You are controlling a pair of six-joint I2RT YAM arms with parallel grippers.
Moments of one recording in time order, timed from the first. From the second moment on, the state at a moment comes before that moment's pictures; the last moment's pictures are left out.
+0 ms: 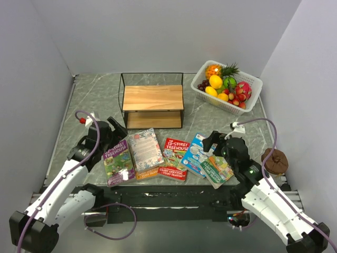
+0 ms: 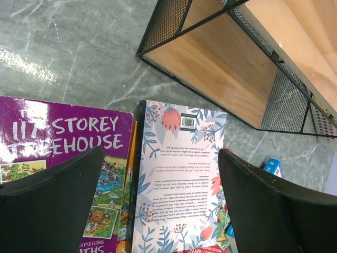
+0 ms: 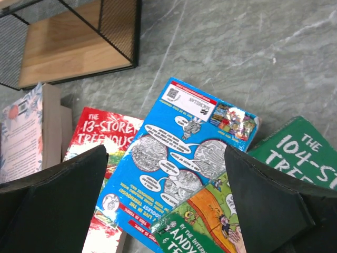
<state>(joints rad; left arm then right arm) -0.37 0.82 0.66 -0.47 -0.23 -0.94 0.53 0.55 0.43 -0.33 0.28 0.57</state>
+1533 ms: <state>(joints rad) -0.45 0.72 0.39 -0.38 -0.04 -0.97 0.82 1.68 0.82 0.24 -0.29 0.77</state>
